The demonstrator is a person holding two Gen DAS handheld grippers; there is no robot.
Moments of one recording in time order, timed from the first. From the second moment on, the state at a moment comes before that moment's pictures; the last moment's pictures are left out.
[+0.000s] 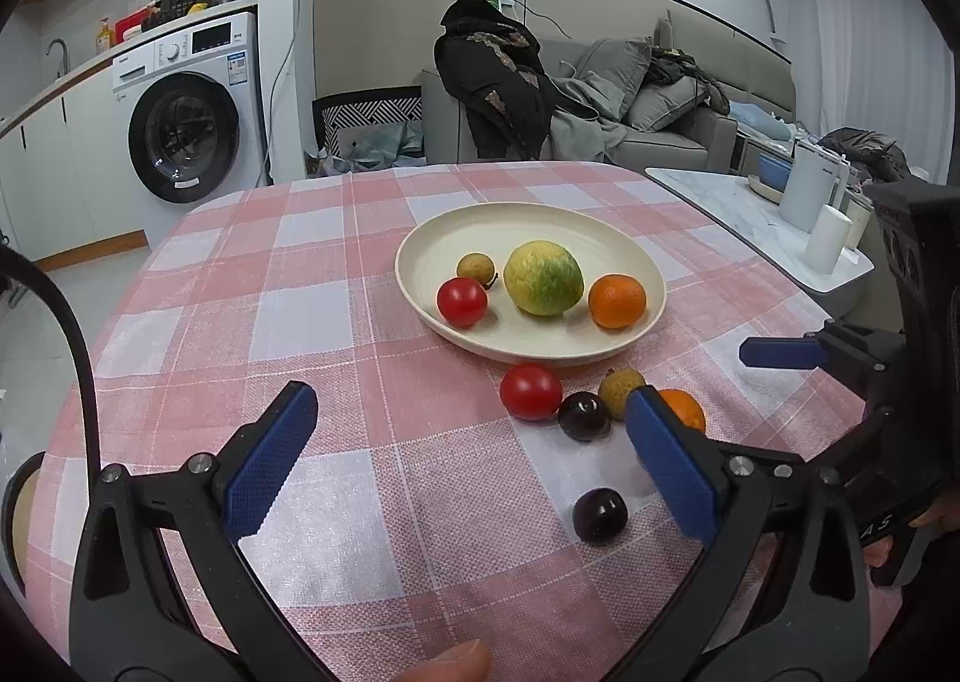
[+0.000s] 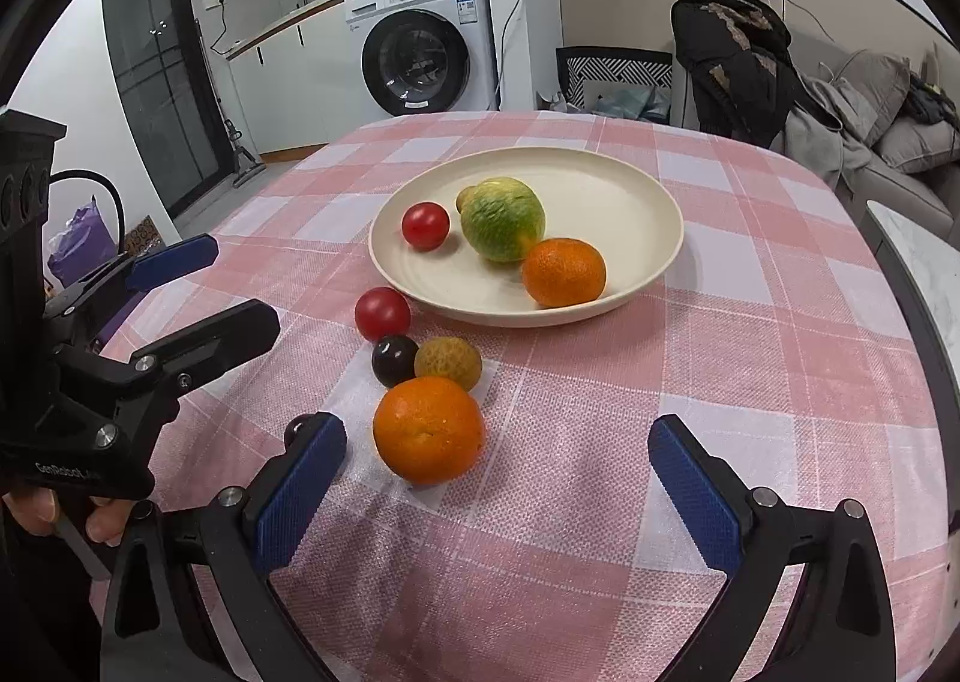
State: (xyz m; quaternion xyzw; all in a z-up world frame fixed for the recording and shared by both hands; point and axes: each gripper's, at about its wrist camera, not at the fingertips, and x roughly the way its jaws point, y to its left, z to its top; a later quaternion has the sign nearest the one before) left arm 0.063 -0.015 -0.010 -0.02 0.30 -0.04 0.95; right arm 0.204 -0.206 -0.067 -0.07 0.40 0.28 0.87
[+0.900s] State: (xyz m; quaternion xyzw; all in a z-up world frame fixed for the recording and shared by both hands) left arm 0.068 -0.012 -0.015 -0.02 0.31 -0.04 0.95; right arm 0.206 -0.191 -0.078 -0.06 0.44 0.33 0.83
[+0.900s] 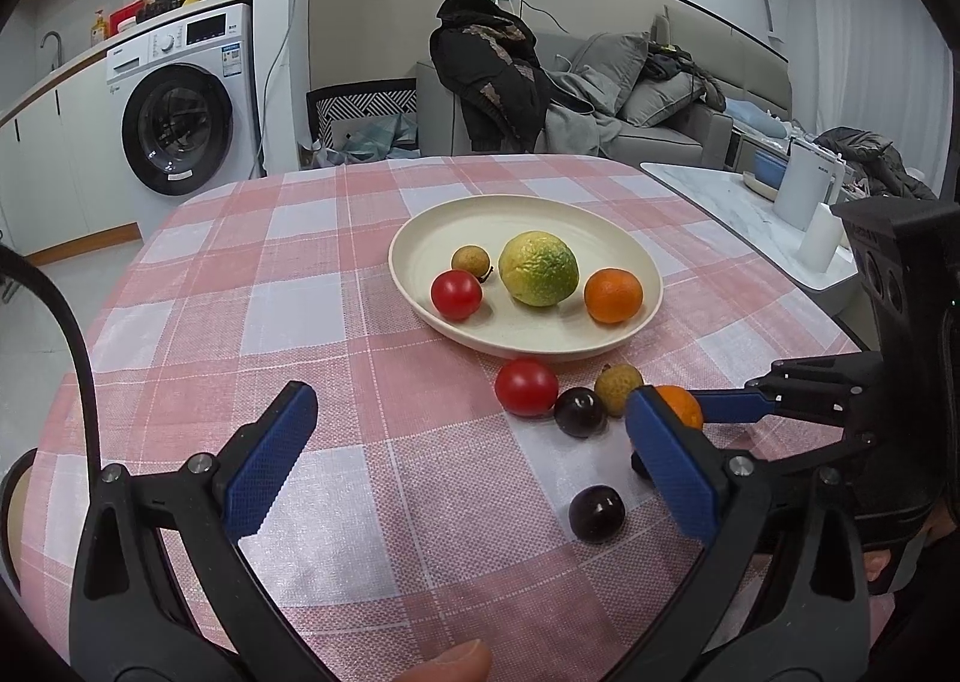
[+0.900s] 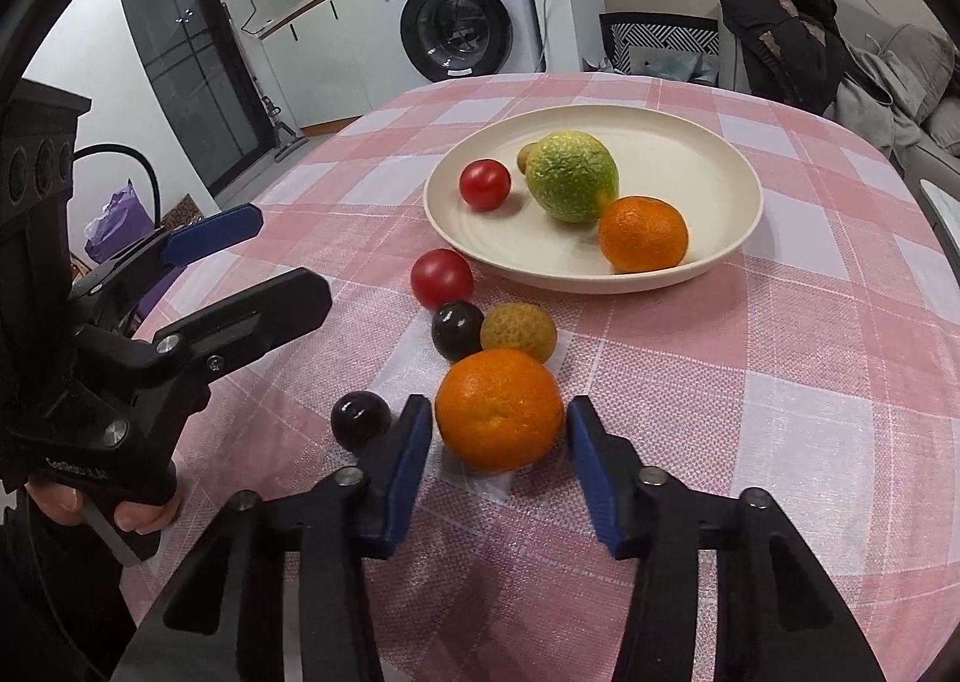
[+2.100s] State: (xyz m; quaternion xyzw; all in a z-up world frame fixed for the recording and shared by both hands) left arm 0.070 -0.049 -0.048 0.03 0.43 -0.15 0.89; right arm 0.204 -0.208 -0.057 -0.05 0.42 0.33 0.85
